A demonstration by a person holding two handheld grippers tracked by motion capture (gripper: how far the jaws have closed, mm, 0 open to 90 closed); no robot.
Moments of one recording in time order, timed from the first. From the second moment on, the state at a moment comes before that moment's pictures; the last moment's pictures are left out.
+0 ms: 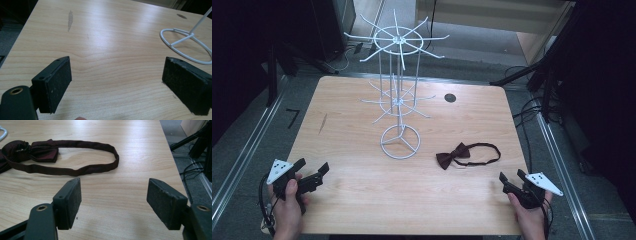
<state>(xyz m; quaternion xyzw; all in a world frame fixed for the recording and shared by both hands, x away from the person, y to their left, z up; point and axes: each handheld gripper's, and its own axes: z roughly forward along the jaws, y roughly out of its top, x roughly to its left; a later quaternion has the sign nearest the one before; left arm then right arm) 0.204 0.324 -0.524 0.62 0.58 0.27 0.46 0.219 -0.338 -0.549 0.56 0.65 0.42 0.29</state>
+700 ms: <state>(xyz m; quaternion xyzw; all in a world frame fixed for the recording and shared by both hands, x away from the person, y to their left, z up) 0.202 0.324 -0.524 0.61 0.58 0.27 0.46 0.220 -0.335 -0.548 0.57 0.65 0.41 0.30</state>
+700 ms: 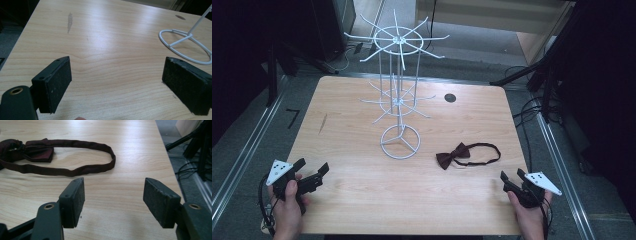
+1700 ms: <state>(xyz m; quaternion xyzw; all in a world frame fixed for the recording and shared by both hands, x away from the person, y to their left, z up) 0.201 0.322 -0.524 0.62 0.57 0.27 0.46 0.295 -0.303 -0.543 0.62 0.65 0.33 0.30</state>
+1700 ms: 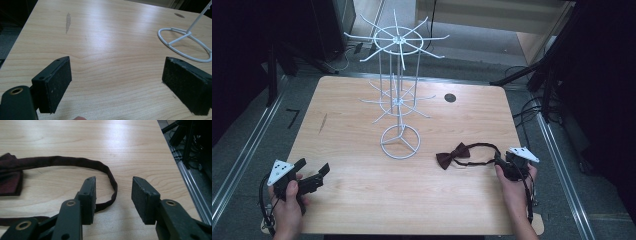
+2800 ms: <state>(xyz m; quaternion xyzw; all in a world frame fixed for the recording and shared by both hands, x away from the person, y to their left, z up) 0.203 0.323 -0.524 0.61 0.58 0.27 0.46 0.318 -0.312 -0.532 0.63 0.70 0.23 0.24</state>
